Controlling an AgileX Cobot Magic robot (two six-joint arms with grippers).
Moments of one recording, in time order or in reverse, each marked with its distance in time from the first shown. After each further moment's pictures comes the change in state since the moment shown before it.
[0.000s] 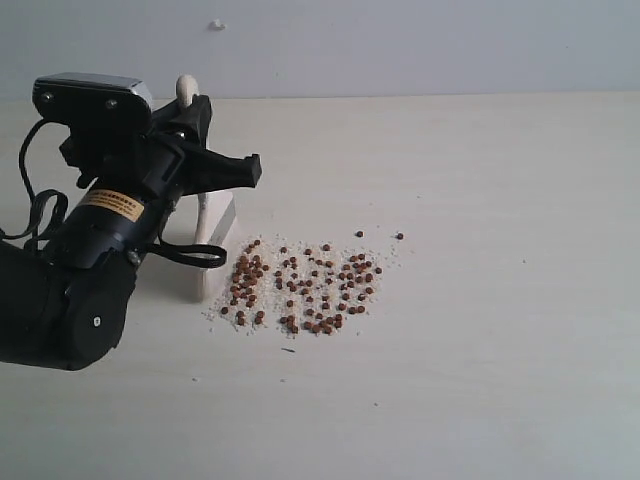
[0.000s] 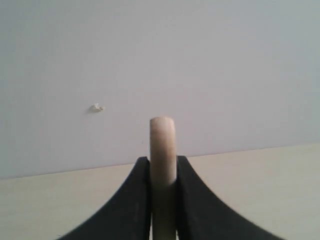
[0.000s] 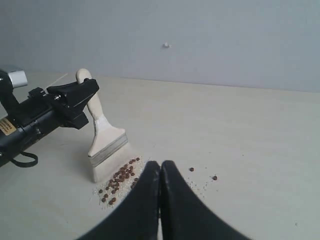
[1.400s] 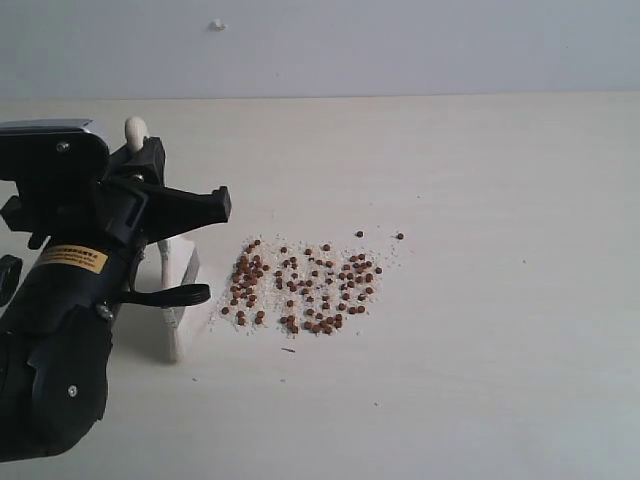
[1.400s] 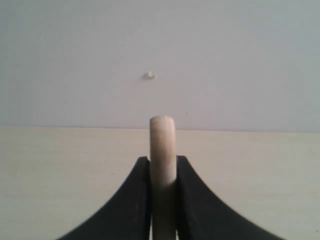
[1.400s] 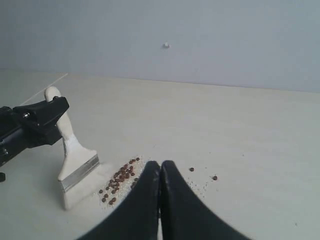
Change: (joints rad) left arm -0.212 -0.114 0.125 -0.432 -0.022 0.085; right arm 0.000 0.000 0.000 0.000 0.000 0.000
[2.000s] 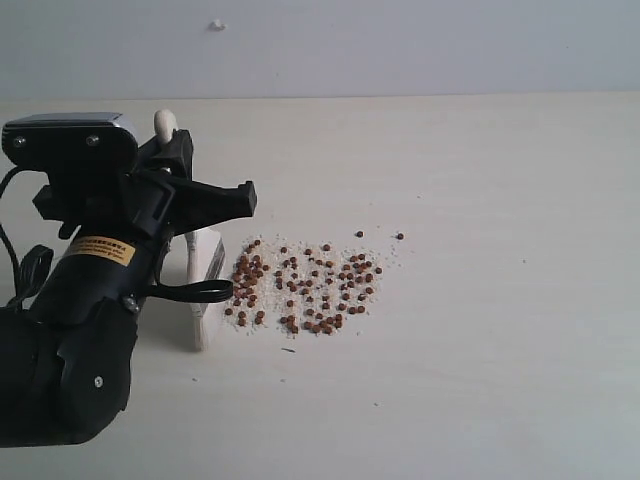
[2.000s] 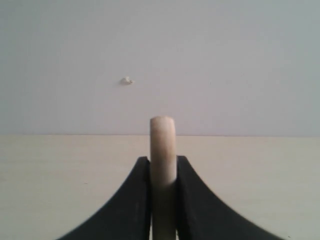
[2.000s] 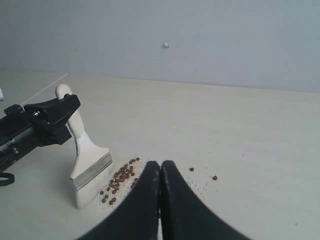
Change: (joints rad) left arm 0.000 0.039 -0.050 0.061 0.002 -0.032; right arm 0.000 0.000 0.000 0.000 0.000 0.000
